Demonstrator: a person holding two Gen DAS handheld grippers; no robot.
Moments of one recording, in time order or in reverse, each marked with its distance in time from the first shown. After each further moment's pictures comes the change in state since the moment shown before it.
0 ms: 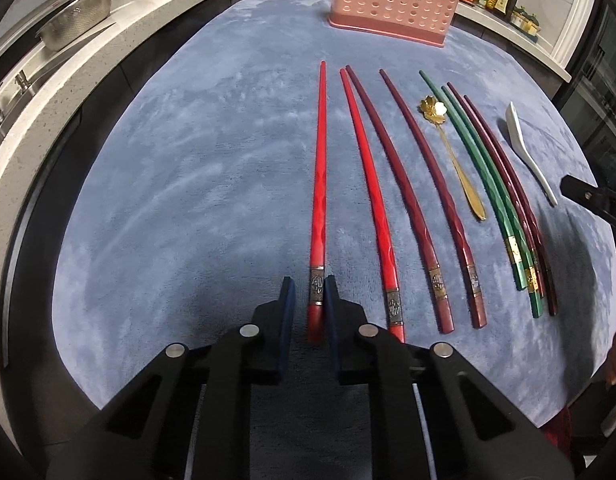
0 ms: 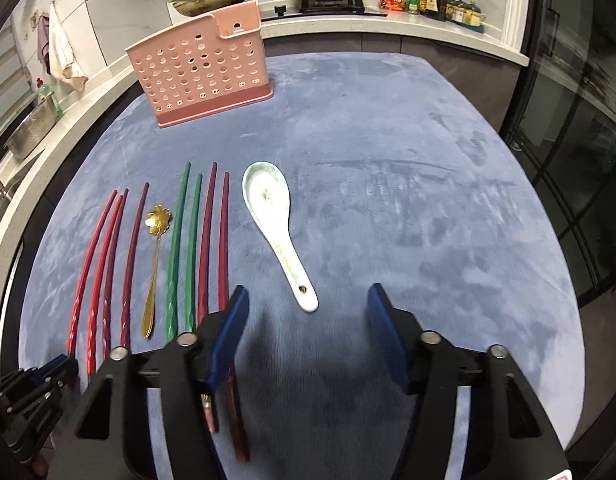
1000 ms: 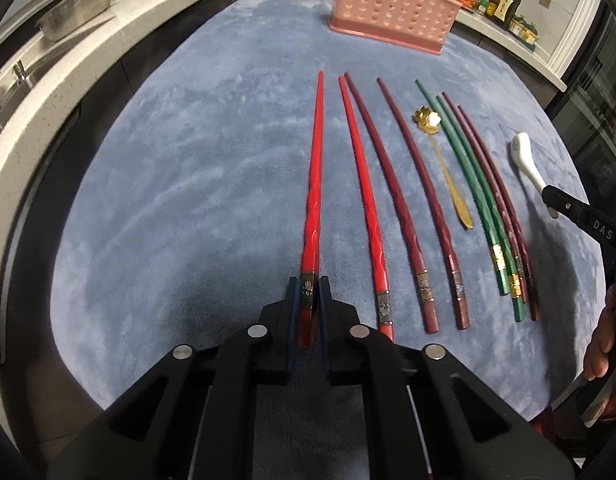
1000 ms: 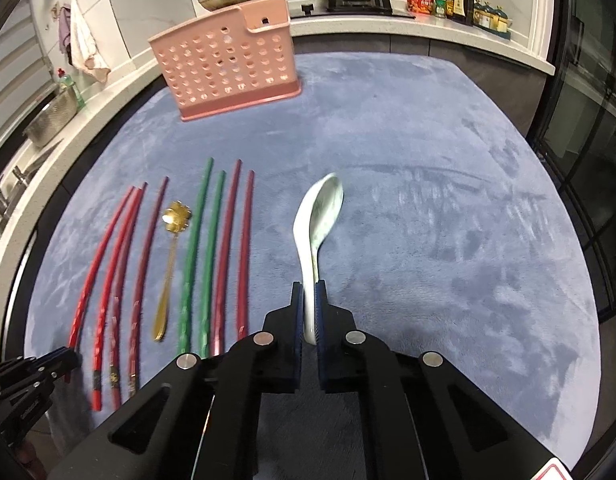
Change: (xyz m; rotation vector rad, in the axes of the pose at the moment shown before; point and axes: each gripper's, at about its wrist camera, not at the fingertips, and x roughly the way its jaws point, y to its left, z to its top) left arm -0.012 0.006 0.004 -0.018 -0.008 -0.047; right arm 0.002 0.007 0.001 -0.050 -0.016 0.080
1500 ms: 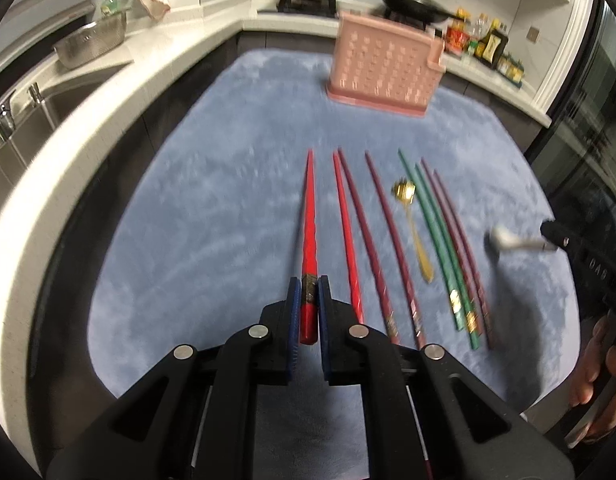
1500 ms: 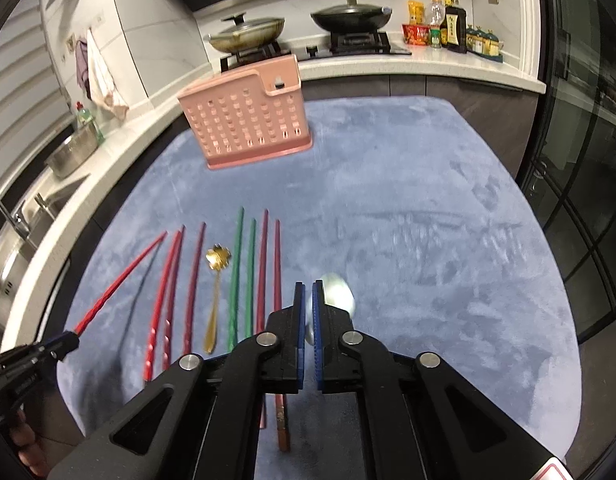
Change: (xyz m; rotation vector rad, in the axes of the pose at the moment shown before) left arm -0.064 0.007 0.023 -0.026 -0.143 -0.031; right arm -0.060 0.005 0.012 0.027 -0.122 0.041
